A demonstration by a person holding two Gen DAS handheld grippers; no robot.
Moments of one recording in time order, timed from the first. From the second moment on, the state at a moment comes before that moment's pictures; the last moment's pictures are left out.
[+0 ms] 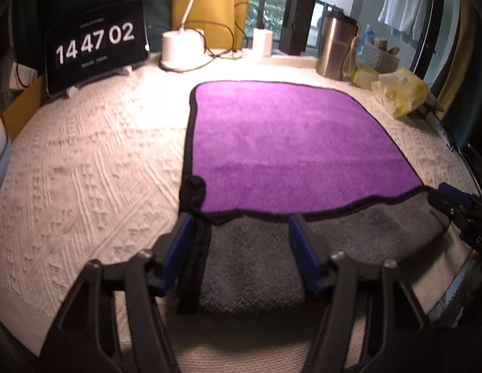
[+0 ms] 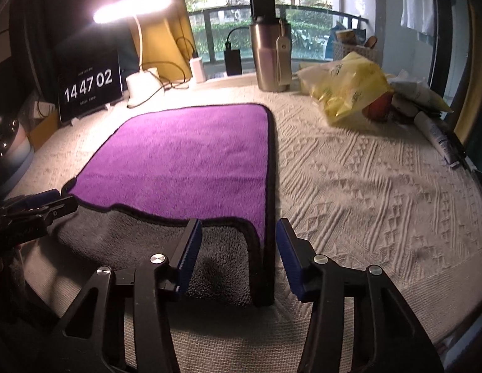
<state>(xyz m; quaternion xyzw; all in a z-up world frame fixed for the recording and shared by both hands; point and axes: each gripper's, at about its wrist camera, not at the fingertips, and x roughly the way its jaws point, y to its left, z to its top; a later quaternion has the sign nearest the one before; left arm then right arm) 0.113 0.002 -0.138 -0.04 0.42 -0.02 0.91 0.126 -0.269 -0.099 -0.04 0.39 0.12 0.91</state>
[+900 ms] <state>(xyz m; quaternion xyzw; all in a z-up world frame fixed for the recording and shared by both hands) 0.097 -0.001 -0.108 -0.03 0.37 -0.04 0.93 0.114 -0.256 -0.079 -0.11 0.33 0.11 0.93</state>
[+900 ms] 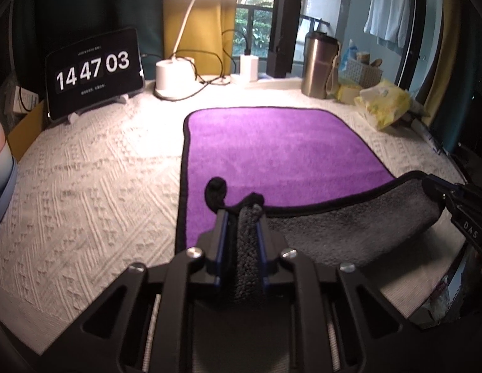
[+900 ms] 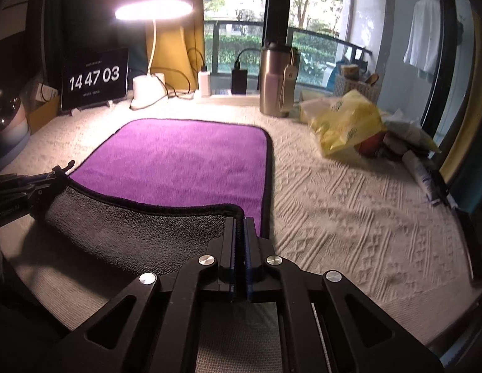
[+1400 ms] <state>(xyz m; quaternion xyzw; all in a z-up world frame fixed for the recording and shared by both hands) 0.107 0.006 -0.057 -0.03 0.30 -0.03 0.95 0.128 -0.250 -0.032 -0.10 0.26 0.11 0.95</state>
